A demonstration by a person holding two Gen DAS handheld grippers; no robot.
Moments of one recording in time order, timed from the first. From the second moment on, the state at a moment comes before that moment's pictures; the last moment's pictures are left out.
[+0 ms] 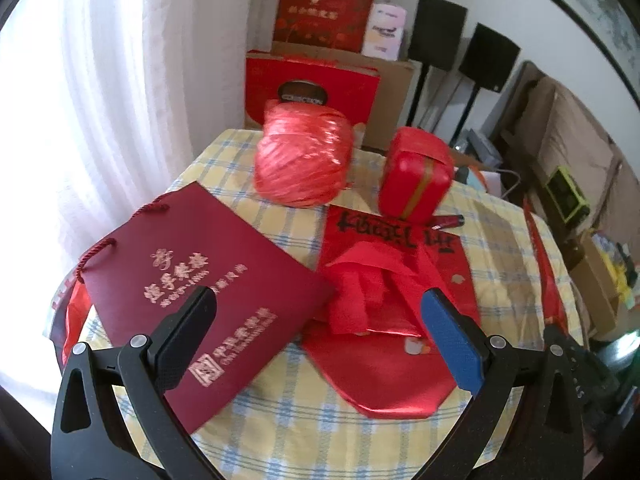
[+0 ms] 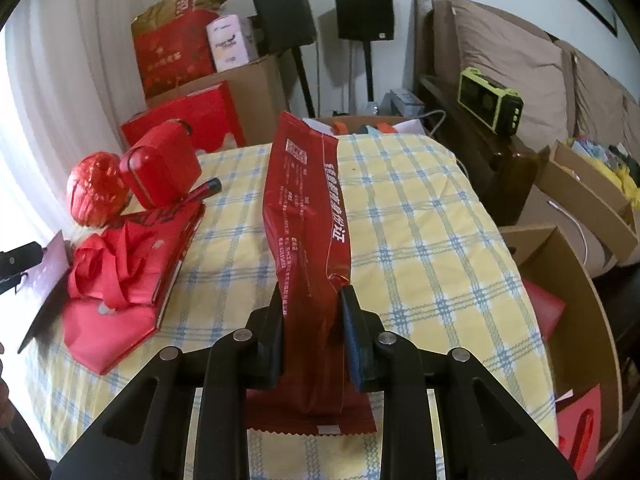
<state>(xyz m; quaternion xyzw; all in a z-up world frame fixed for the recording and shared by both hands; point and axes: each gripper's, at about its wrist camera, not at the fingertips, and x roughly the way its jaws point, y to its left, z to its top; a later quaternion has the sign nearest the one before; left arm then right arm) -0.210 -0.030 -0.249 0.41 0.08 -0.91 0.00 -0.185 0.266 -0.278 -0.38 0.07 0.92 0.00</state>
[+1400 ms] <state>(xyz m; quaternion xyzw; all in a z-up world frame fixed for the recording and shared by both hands) -0.364 0.083 -0.278 0.42 0.00 -0.91 -0.06 -0.164 0.275 -0.268 -0.35 0.11 0.93 -0.04</state>
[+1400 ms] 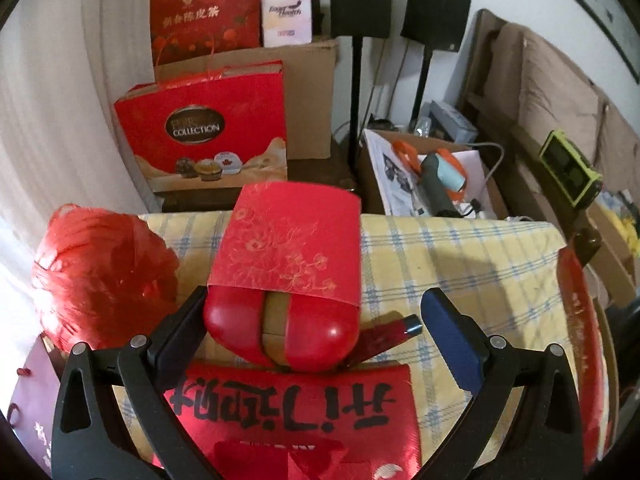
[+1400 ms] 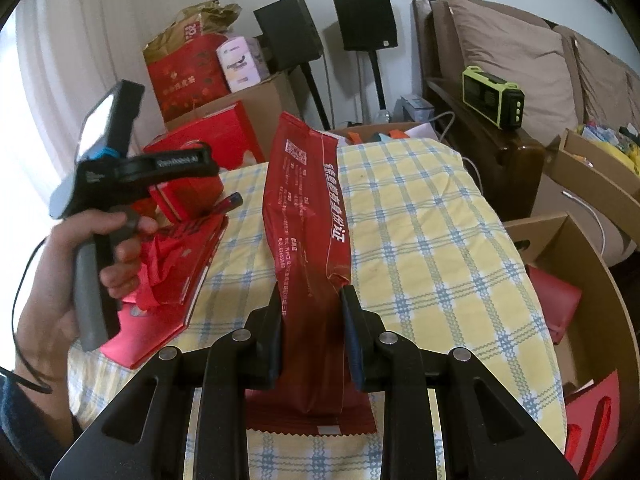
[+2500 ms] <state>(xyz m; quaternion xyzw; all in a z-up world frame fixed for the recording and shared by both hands) -0.355 0.075 -0.284 0.39 0.01 -0.92 -0.06 -0.170 0.272 -0.272 -0.36 0.10 0.93 -0.04</state>
